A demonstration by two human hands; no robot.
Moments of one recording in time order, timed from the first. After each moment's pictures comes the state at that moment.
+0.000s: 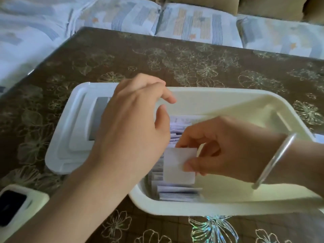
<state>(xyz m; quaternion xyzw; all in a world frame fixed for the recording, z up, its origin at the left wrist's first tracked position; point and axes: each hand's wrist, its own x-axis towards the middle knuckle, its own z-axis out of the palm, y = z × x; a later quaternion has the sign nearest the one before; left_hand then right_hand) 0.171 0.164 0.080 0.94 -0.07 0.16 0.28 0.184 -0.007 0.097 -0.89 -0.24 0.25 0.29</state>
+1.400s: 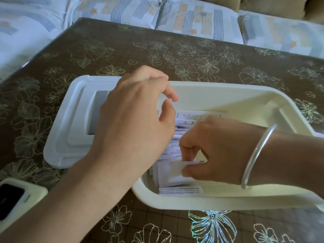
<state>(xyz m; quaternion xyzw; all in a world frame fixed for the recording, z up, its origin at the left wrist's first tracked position) 0.171 0.165 0.078 0.93 -0.06 0.18 0.32 0.177 0.016 0.106 -0.93 -0.30 0.22 0.04</state>
